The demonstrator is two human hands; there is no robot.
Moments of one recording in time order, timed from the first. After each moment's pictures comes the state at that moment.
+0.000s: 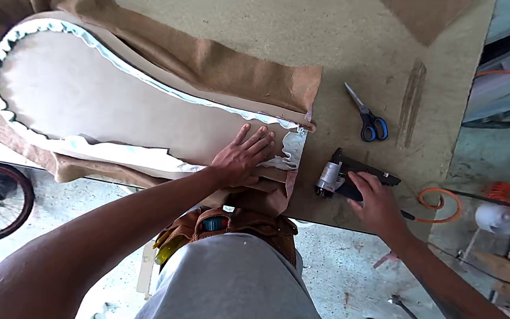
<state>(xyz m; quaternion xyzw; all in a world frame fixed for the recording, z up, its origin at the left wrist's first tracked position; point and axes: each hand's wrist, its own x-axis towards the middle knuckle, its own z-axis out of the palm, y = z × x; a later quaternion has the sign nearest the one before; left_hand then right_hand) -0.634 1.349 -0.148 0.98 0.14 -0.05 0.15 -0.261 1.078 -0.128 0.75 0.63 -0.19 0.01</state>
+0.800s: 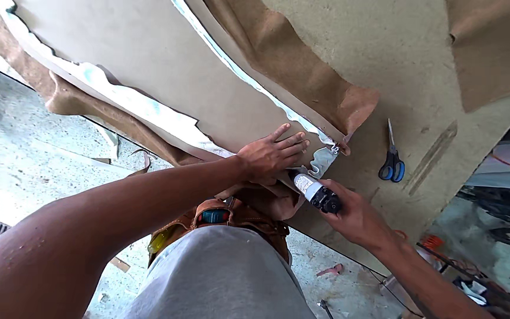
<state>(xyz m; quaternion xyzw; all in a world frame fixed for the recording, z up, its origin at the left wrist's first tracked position) -0.639 1.351 -0.155 0.97 0.14 0.01 0.20 -0.384 1.218 -0.045 0.60 0.71 -0.36 -0.02</state>
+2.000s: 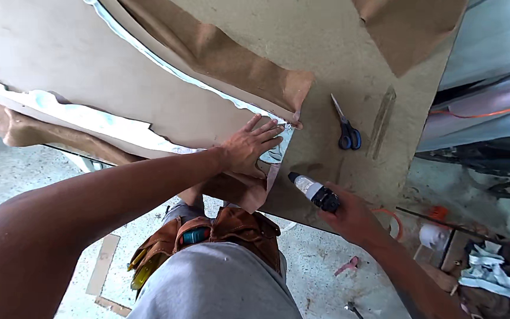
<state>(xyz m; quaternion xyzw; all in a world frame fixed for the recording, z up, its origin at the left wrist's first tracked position) -0.580 1.338 -0.150 0.97 0.14 0.02 0.21 -0.309 1.106 -0.038 0.71 0.61 -0.35 -0.04</state>
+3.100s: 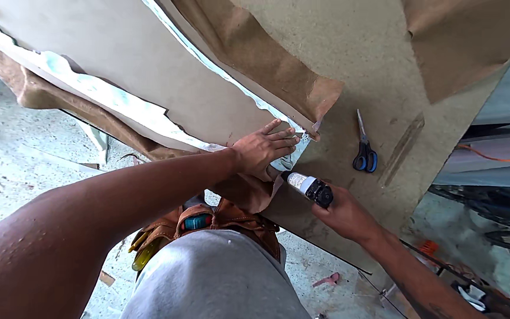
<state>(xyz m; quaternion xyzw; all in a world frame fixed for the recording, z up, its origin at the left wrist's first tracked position) -0.576 1.335 -0.160 0.96 0.15 0.05 0.22 -0.317 1.180 -0.052 0.63 0.67 -0.39 0.00</state>
